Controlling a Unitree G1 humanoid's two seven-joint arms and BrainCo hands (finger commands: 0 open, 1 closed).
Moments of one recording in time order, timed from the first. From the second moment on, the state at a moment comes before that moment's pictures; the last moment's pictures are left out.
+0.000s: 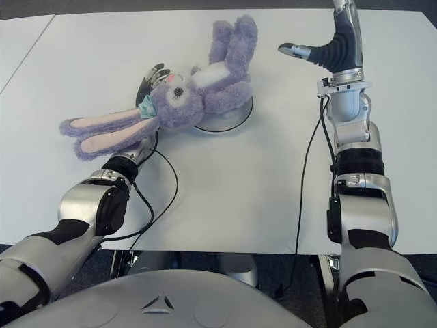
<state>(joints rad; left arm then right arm) -0.79 0.02 0.18 1.21 0.08 -0.46 0.04 -0.74 -0.61 -0.06 0.71 -0.36 -0.70 -0.23</state>
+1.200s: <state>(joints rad) -0.79 0.03 0.18 1.21 0.08 -0.46 0.04 -0.87 -0.43 -0.08 1.23 -0.25 -0.82 -0.19</state>
